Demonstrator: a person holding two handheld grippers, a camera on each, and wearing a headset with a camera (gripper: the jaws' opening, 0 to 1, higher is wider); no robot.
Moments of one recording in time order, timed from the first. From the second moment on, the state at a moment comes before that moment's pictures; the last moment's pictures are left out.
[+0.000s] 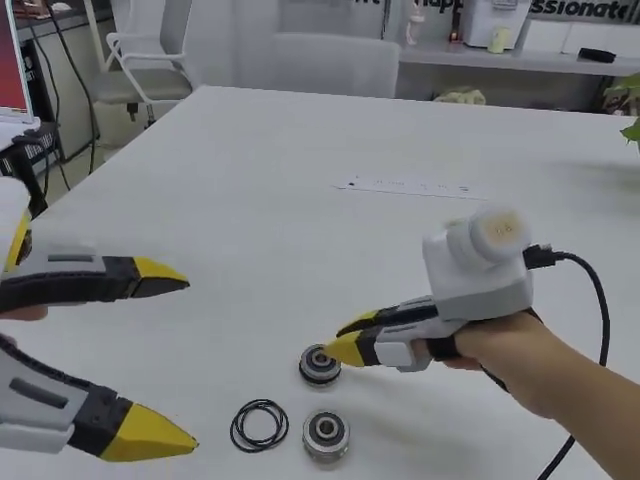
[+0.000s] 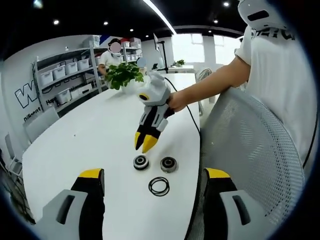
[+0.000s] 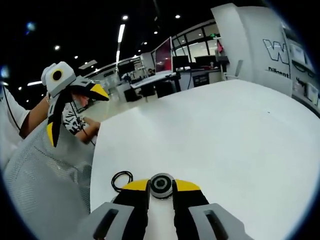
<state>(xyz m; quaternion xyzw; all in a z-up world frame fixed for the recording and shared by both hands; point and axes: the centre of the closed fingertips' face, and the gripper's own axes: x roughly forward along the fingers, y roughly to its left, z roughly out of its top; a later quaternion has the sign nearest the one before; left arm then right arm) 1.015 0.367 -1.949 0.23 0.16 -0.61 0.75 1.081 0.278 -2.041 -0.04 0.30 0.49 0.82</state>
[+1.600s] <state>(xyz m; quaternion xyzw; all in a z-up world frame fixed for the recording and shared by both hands) 1.086 0.274 -2.057 0.22 0.19 -0.59 0.75 1.075 0.279 -2.076 -0.09 0.30 0.50 0.81</state>
